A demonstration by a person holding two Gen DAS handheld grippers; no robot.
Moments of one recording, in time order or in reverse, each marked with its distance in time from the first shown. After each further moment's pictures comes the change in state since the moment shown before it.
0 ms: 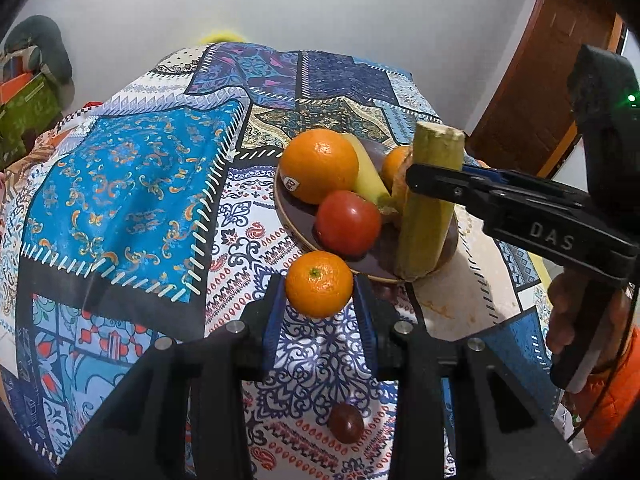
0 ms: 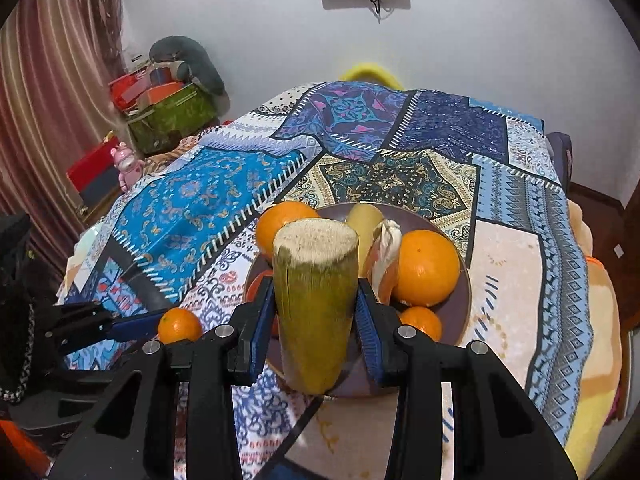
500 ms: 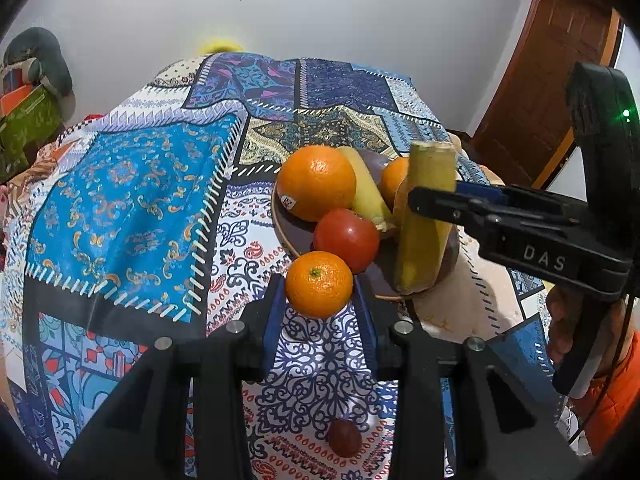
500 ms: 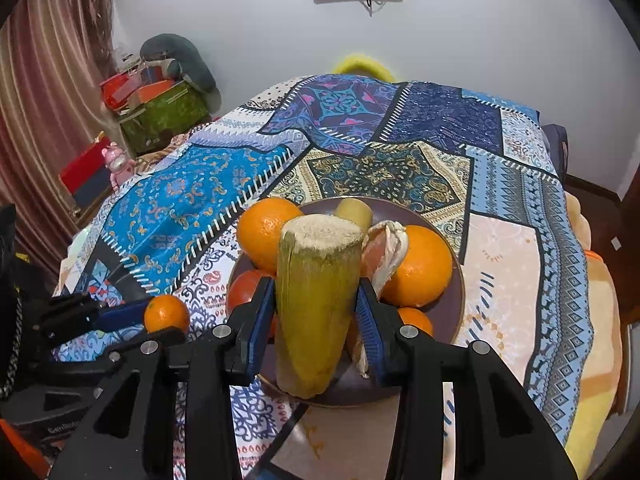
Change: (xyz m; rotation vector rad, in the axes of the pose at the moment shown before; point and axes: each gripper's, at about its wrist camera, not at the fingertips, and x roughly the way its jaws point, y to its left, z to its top) left arm -0.002 -0.009 0.011 0.029 -0.021 0.021; right arm 0.002 -0.010 0.001 0.014 0.027 -0.011
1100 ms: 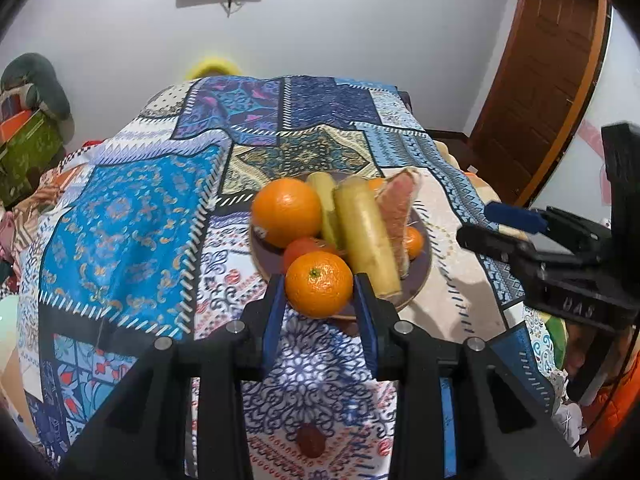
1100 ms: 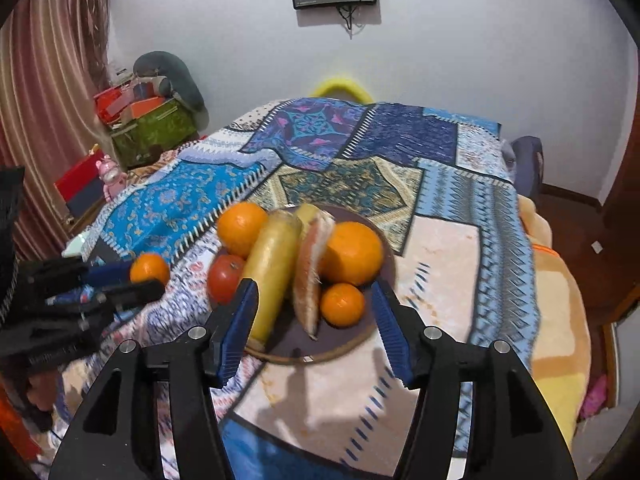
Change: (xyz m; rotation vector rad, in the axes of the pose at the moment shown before) left arm -0.015 -0.034 0.019 0.054 -0.025 0.018; right arm -0.052 -0.028 -0.019 -0.002 -0.070 -0.064
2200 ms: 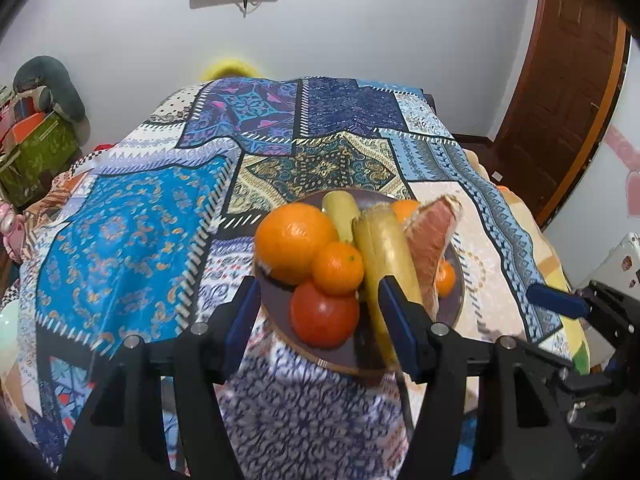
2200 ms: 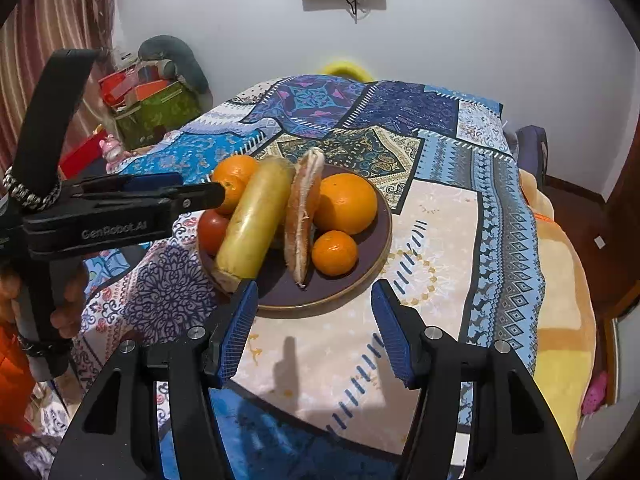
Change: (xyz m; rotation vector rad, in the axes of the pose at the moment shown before) left arm 0.035 0.003 0.019 -0.024 -0.006 0.091; right arm 0.000 -0.004 -0.033 -0.023 0.033 0.020
